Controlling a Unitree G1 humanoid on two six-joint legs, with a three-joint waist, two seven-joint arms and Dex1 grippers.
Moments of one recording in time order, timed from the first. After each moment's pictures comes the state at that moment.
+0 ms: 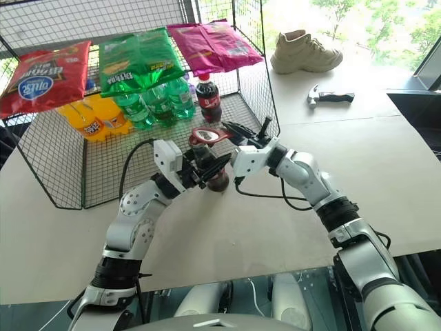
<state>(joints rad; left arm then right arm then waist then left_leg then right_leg) -0.25 0.28 -0.04 -0.13 -0.36 0.08 -0.71 -0.71 -0.36 0.36 0.41 -0.45 -0.68 0.22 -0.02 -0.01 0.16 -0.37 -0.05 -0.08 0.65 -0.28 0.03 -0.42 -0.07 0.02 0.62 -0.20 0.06</state>
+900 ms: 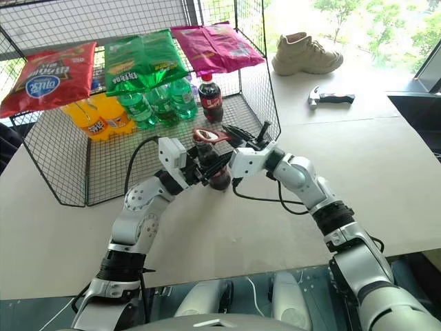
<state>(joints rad) -0.30 0.26 -0.04 -0.05 -0.34 0.05 -0.73 -0.68 -0.32 0.37 0.42 -0.48 -0.68 0.21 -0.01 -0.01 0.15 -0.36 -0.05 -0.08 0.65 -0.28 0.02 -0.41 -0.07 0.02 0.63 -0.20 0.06</state>
